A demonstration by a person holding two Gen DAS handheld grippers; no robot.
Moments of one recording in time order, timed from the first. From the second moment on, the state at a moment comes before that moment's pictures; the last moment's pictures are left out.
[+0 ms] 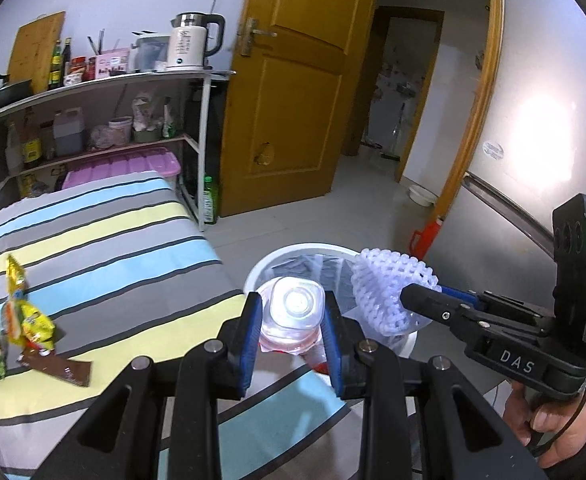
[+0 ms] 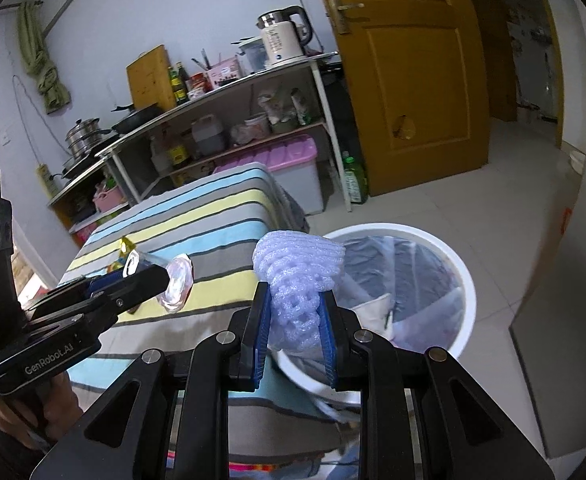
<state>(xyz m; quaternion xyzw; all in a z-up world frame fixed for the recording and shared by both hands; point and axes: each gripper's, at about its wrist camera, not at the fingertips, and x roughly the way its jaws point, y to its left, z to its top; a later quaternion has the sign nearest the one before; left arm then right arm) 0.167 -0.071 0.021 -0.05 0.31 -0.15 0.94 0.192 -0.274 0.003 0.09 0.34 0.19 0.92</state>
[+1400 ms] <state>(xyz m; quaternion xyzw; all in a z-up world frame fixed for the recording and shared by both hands) 0.227 -0.112 -0.022 -0.06 0.37 -0.17 0.91 0.234 -0.308 -0.049 0.10 0.40 0.14 0.90</state>
